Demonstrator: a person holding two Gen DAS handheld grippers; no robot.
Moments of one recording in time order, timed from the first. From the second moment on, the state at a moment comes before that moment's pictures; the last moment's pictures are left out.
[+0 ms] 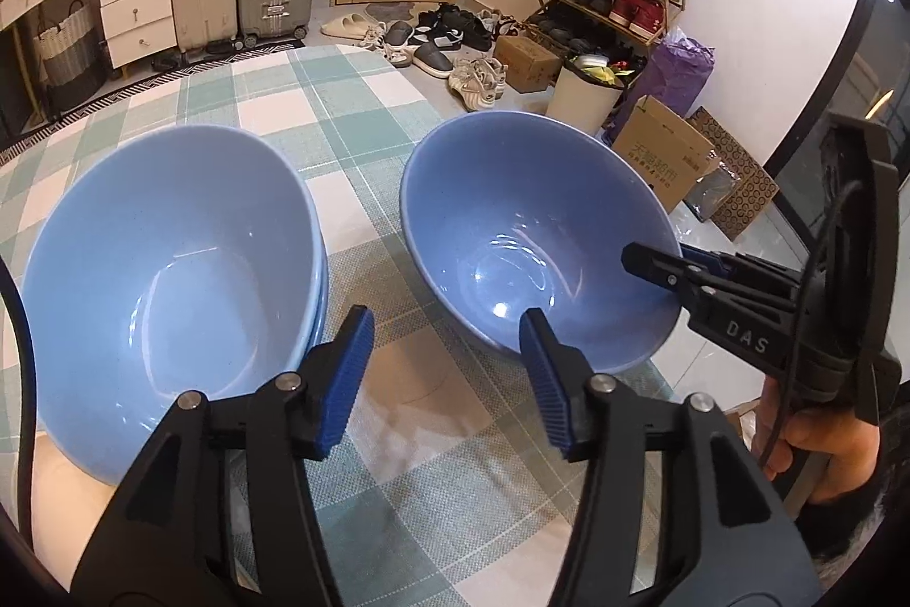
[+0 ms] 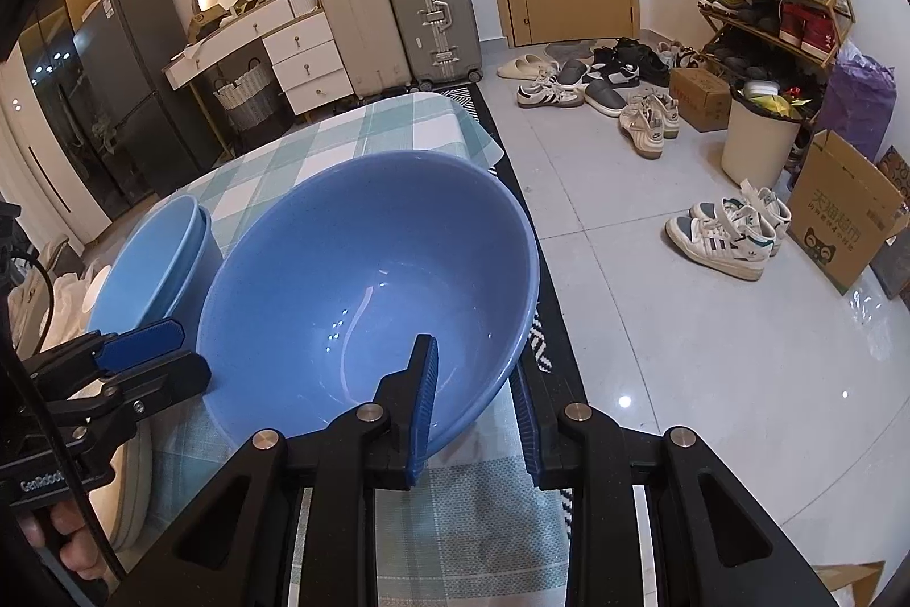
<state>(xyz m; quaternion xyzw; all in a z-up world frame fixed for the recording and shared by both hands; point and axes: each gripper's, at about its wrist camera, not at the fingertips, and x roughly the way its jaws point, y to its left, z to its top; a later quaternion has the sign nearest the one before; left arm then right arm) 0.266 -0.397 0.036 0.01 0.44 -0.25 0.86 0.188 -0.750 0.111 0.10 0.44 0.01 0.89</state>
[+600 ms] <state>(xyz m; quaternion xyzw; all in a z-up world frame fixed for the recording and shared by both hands) 0.270 -0.416 0.036 0.02 0.42 -0.26 0.87 0.185 -0.746 0.110 0.07 0.44 0.01 0.90</state>
